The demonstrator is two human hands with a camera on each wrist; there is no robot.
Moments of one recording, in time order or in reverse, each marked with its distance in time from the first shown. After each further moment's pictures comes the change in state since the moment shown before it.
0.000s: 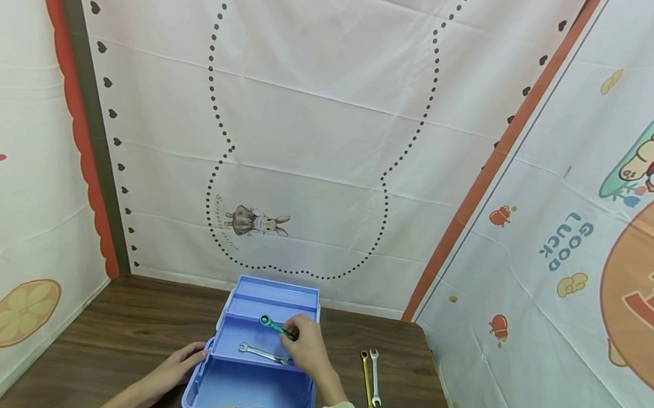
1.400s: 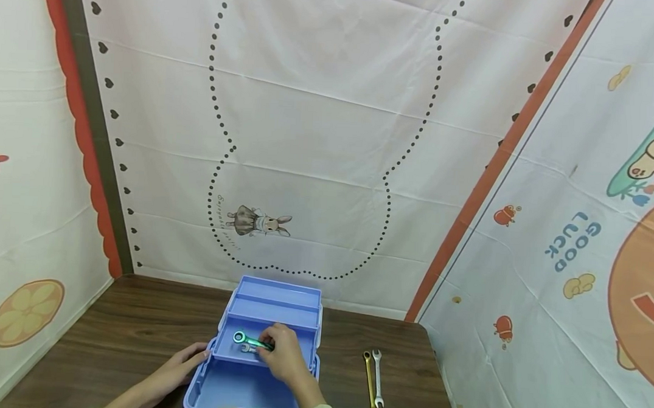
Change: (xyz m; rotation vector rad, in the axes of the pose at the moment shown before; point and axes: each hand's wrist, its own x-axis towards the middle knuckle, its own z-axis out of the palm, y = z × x) left_hand -0.003 0.002 0.001 -0.013 -0.005 0.007; right_hand 0.004 -0.012 0.051 -0.030 -0.134 0.012
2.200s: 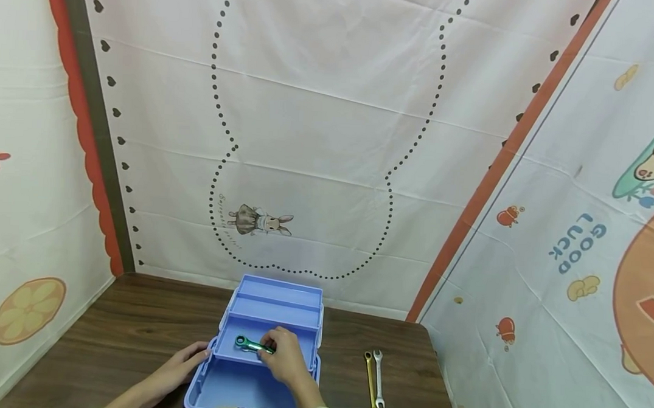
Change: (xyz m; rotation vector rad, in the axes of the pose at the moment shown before) left_hand 0.002 -0.004 -0.002 -0.008 0.000 -0.001; right_hand -0.002 0.008 0.009 0.046 -0.040 0.087
